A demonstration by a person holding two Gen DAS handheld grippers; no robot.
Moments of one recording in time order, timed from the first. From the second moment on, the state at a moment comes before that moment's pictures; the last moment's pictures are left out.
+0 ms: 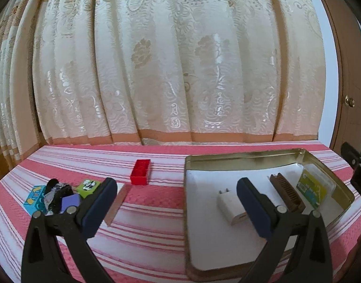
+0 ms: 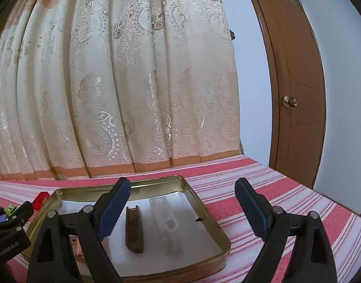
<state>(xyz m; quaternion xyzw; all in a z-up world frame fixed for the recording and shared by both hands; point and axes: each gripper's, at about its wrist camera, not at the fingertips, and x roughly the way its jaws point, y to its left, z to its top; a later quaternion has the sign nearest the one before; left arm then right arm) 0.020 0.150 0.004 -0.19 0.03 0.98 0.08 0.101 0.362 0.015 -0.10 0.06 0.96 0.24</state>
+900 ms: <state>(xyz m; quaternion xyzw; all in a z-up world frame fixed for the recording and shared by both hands) 0.004 0.040 0.003 -0.19 0.03 0.98 0.02 0.086 0.248 0.010 -0.12 0.06 0.98 0.16</state>
